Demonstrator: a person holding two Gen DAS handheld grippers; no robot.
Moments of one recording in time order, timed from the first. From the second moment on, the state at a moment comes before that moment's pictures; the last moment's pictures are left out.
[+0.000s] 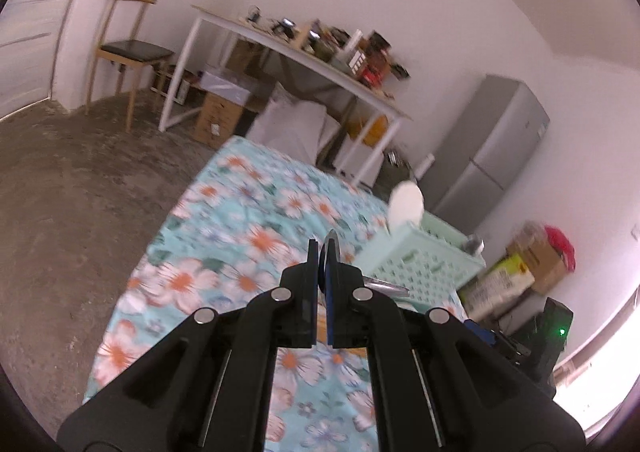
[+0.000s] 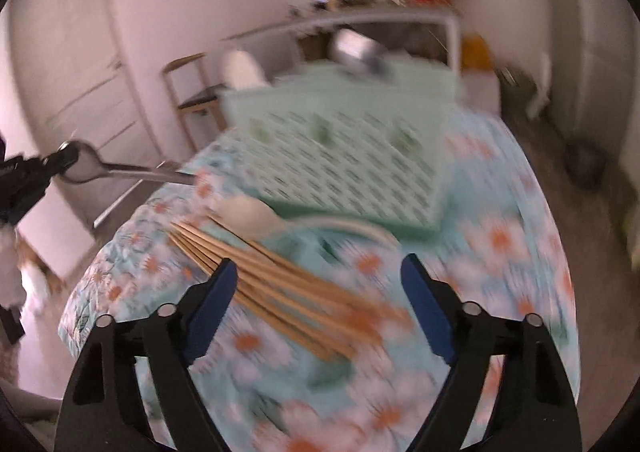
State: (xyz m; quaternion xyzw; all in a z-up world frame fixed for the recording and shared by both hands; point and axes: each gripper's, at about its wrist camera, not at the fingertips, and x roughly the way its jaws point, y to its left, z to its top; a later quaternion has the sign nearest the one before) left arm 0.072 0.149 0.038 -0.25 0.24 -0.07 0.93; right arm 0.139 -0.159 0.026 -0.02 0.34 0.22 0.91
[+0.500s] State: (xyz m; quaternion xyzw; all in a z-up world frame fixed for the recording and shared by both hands) left arm 0.069 0.204 0.012 -0.31 0.23 -0.02 0.92; right arm 0.185 -0.044 -0.007 -0.12 0.36 0.26 0.89
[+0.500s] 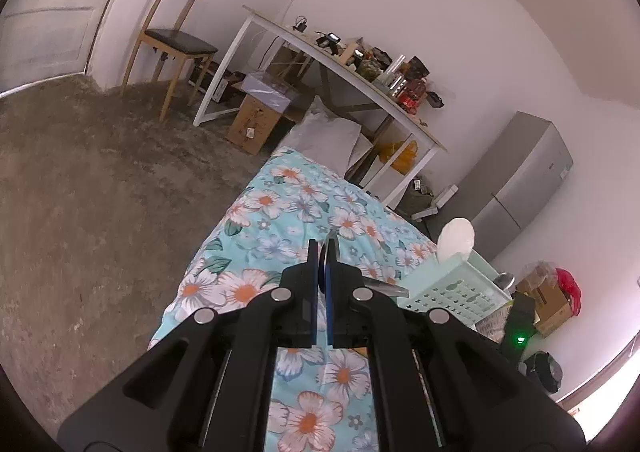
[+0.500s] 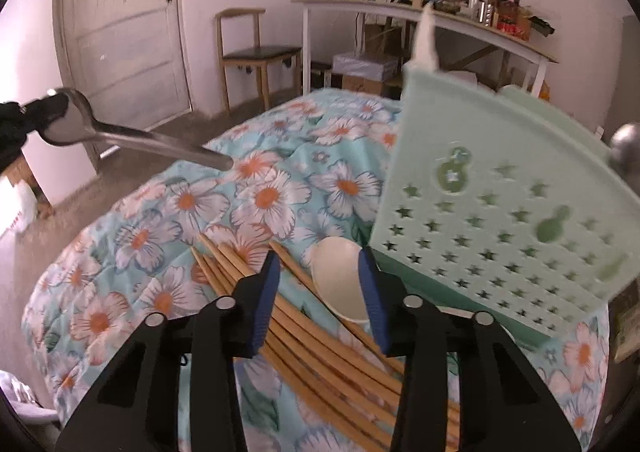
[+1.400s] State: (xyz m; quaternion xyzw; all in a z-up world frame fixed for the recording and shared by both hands) left arm 0.063 0.191 0.055 -0.28 0.18 -0.06 0.94; right arm 0.175 -0.135 0.069 0.05 0.34 0.25 0.90
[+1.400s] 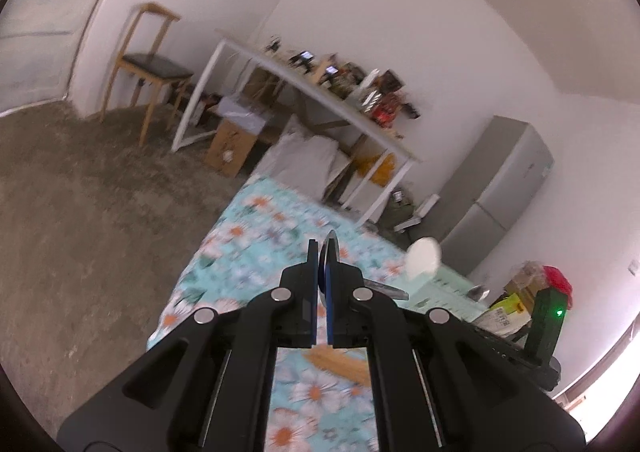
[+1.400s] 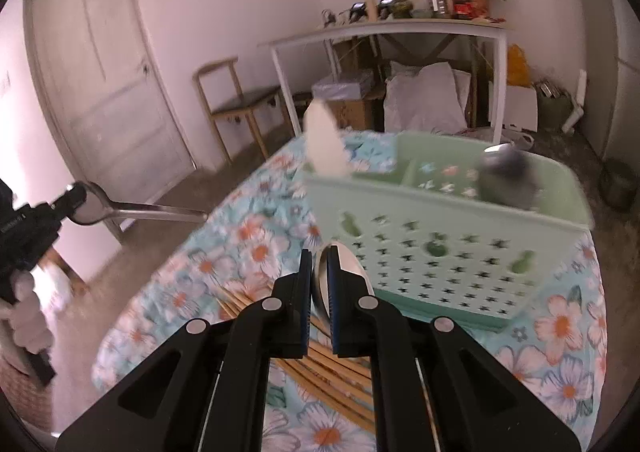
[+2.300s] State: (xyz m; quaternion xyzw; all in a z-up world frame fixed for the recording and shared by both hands) left arm 0.181 0.013 0.145 0.02 0.26 -0.06 0.96; right arm 0.145 -0.230 0.082 0.14 0.29 0.23 0.92
